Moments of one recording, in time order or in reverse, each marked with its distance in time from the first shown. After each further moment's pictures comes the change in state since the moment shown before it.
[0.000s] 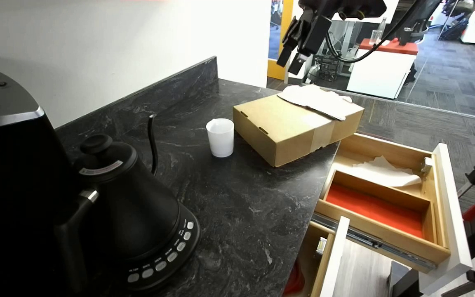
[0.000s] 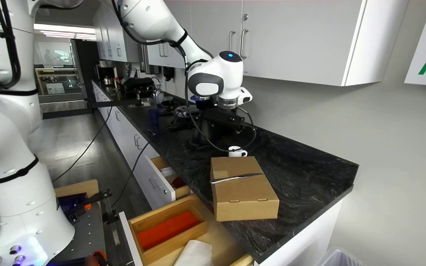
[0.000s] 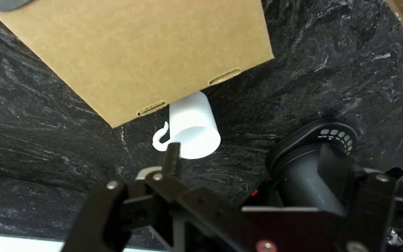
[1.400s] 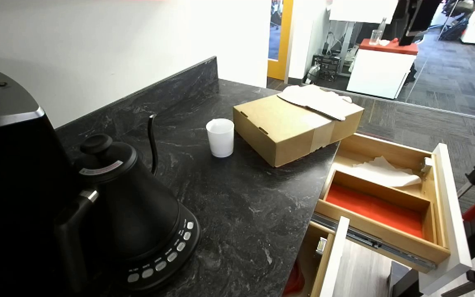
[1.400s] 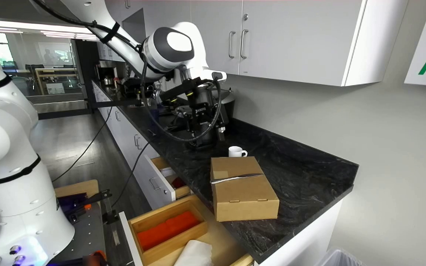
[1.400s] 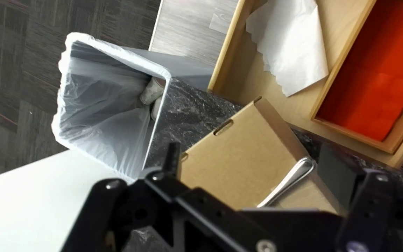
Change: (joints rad) arm 0.109 -0.482 -0.197 -0.369 -1.133 -0.300 1.012
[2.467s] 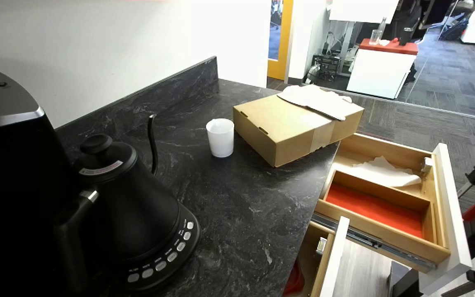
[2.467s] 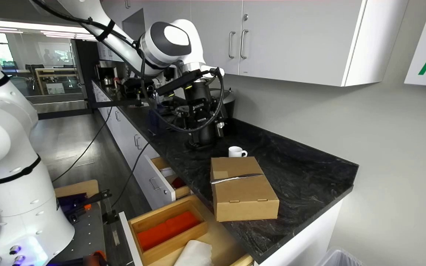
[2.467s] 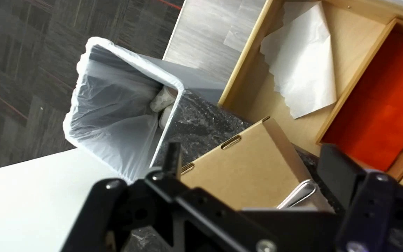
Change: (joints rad) arm 0.005 -0.034 0.011 0.000 -0.059 -0.076 -0.051
